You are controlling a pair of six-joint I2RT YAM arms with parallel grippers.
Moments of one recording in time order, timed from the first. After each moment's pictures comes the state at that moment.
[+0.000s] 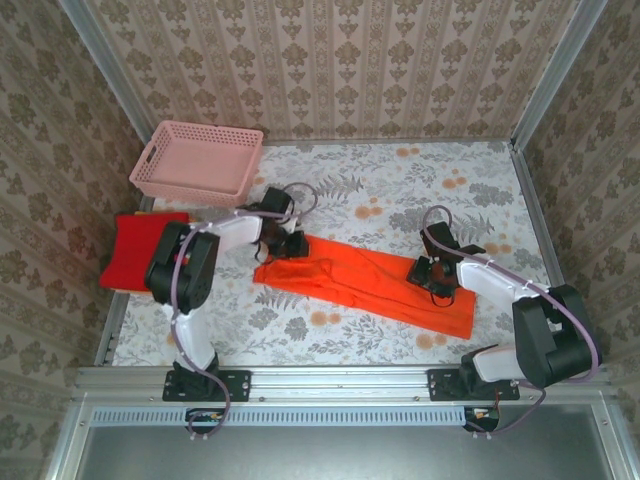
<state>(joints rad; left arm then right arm) -0.47 1.94 1.22 -0.52 0.39 -0.33 0.26 1.37 0.67 -0.56 0.00 0.75</state>
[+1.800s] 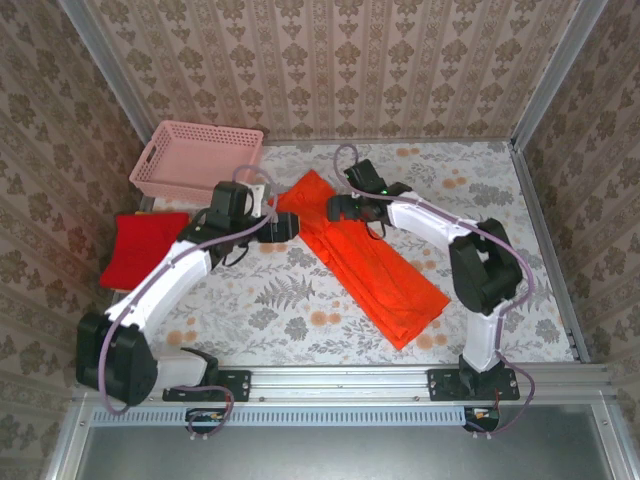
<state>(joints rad) -0.43 1.23 0.93 -0.42 0.24 -0.35 0.53 1.96 1.52 -0.48 0.05 0.42</state>
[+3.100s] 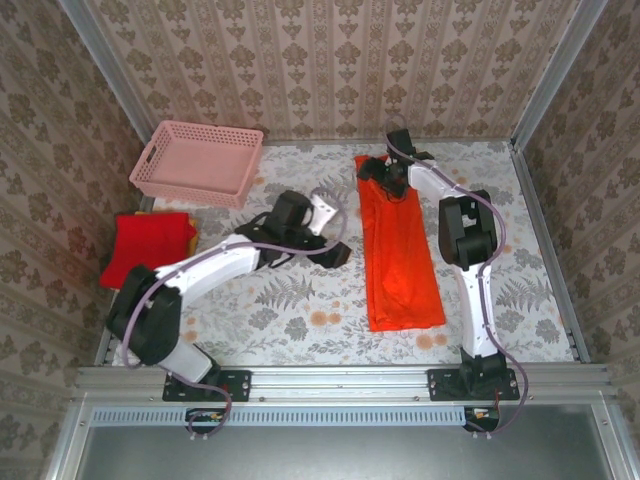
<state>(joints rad) -0.75 1.57 1.06 -0.25 0.33 -0.02 0.20 2.36 1.93 -0.54 -0.19 0.62</state>
